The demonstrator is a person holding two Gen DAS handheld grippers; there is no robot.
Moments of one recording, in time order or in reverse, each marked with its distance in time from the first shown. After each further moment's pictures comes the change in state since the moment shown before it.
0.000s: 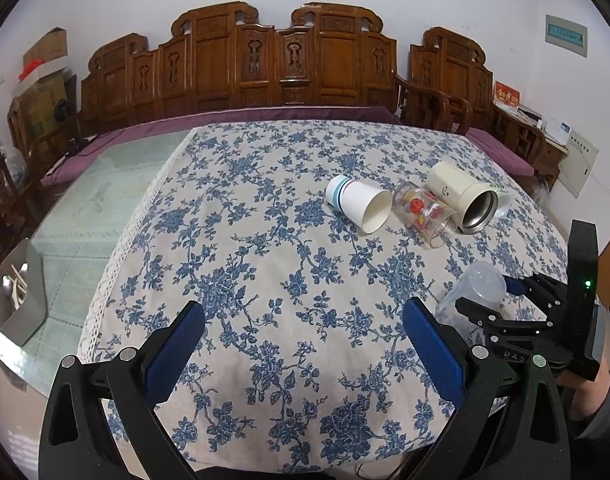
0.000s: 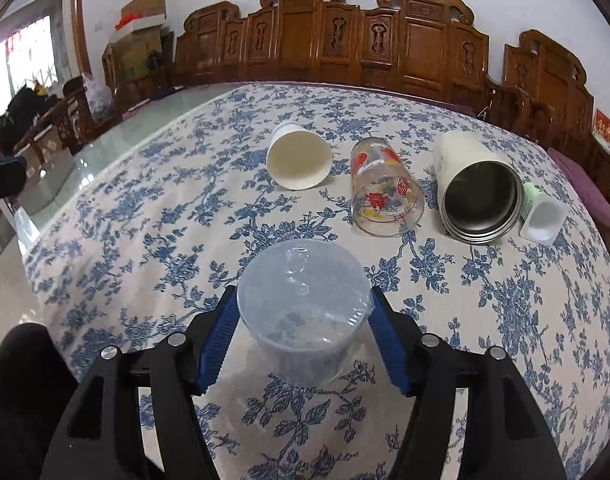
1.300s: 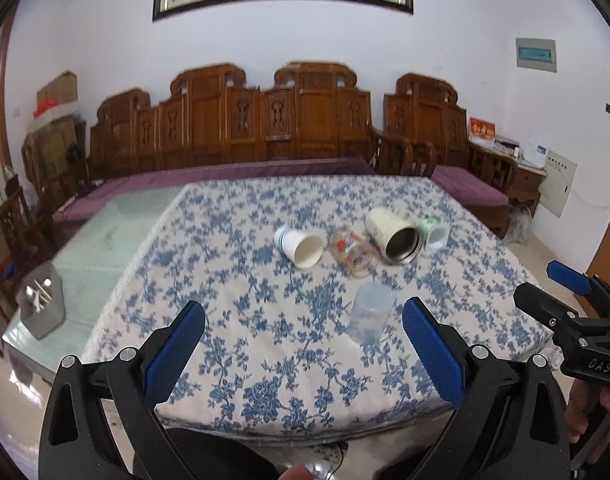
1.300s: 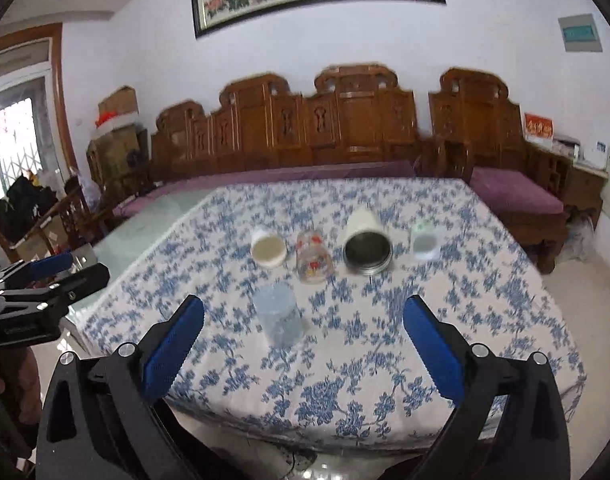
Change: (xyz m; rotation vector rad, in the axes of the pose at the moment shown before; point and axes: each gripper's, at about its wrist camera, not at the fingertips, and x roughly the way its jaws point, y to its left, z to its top) left arm -0.129 -0.103 -0.028 0.024 -0.213 0.013; right arm -0.237 -0.016 -0.033 0.150 -0.329 -0.084
